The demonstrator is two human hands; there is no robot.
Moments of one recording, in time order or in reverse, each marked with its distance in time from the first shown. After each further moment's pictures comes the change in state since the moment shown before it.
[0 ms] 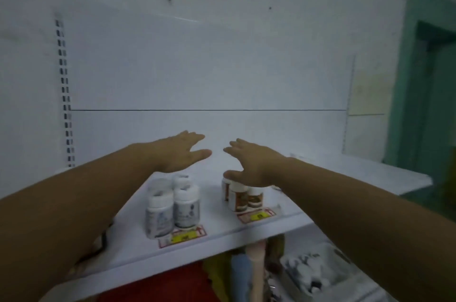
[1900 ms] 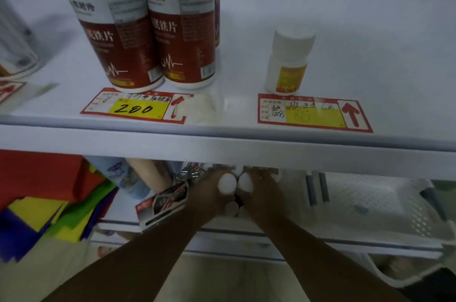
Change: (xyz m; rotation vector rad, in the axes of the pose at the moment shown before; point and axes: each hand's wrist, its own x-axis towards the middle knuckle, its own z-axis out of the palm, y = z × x) left_hand 0.155 0.265 0.512 -0.729 0.057 -0.590; right_hand -0.119 0.311 0.443 0.853 -0.268 0.204
